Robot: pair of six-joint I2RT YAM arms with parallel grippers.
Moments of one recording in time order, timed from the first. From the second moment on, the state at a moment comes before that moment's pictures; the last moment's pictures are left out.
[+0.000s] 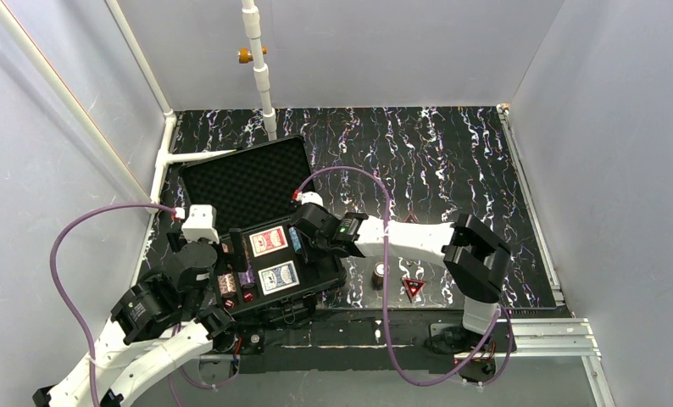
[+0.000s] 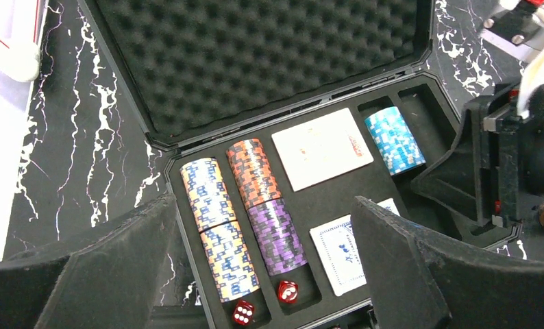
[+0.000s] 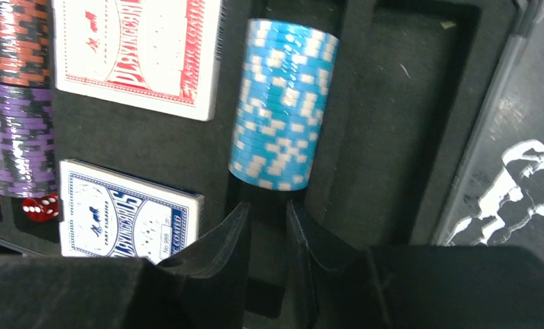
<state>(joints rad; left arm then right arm) -0.82 0.39 0.84 -1.04 -0.69 -0.41 1.17 1.82 1.31 -0.40 0.17 0.65</state>
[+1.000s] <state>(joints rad) -0.75 0.43 0.41 -0.28 -0.84 0.05 1.18 1.29 1.15 -0.59 0.48 0.58</state>
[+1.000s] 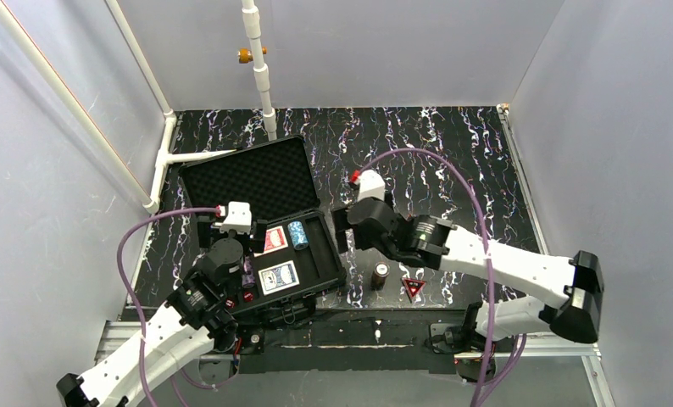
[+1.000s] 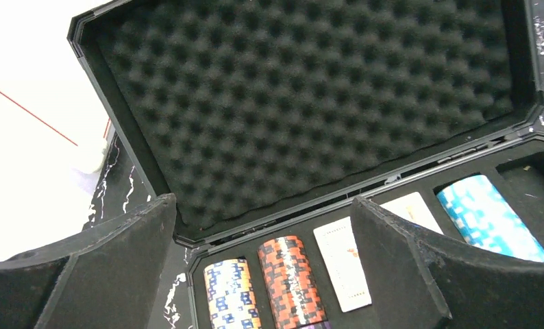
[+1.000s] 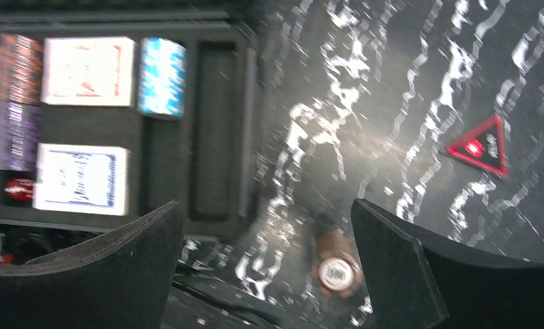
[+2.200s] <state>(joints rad) 0.03 1.08 0.29 0.40 -0.01 -0.02 1.16 1.24 0.80 -0.64 0.41 0.75</state>
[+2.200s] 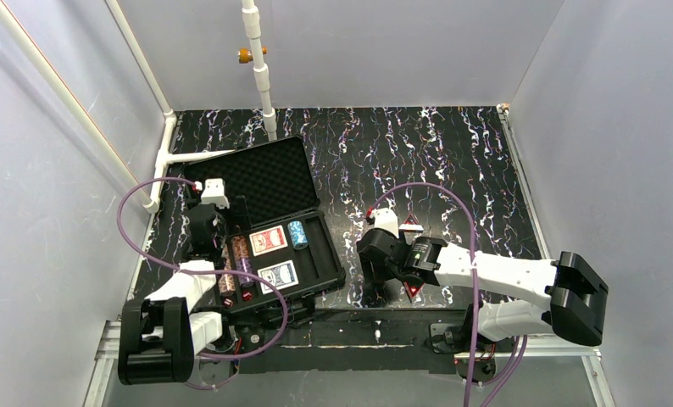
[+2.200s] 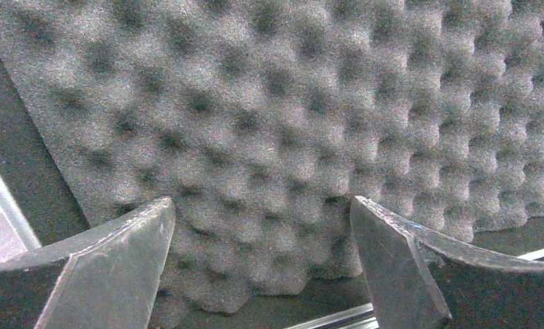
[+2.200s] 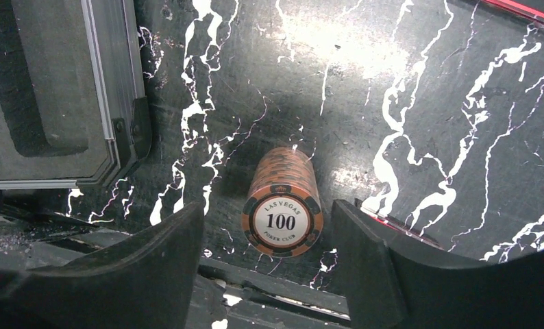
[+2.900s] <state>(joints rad) 0.04 1.20 0.28 0.59 0.04 0.02 1.16 1.25 0.80 -0.63 0.40 0.74</state>
